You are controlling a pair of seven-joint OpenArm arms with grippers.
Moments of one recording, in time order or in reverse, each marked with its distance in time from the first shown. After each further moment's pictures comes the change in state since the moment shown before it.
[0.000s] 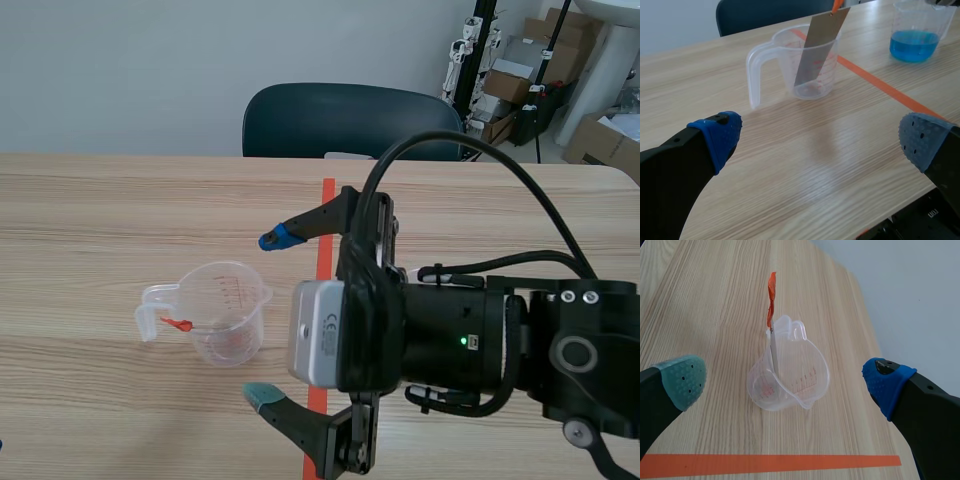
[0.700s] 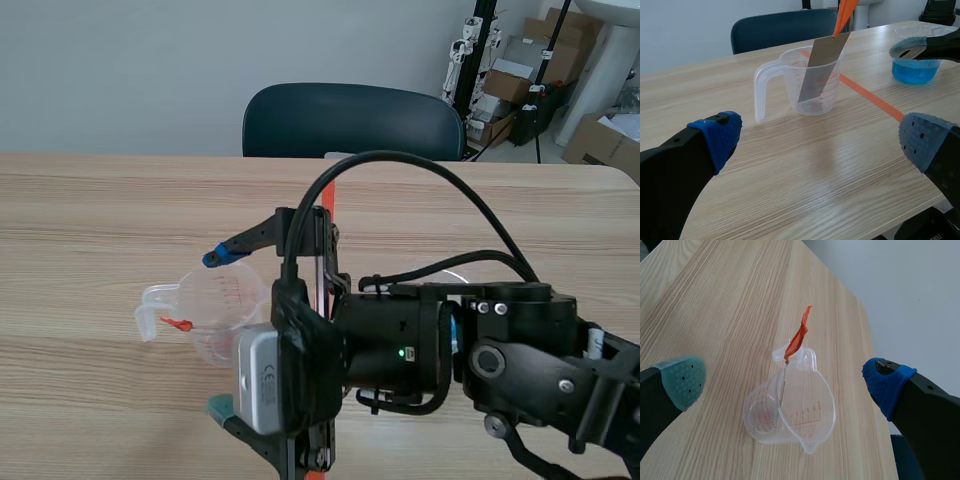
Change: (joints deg) left arm 0.0 1.9 0.0 -1.5 -1.1 1.7 -6.3; right arm 5.9 -6.8 -5.6 -7.9 -10.2 -2.3 6.1
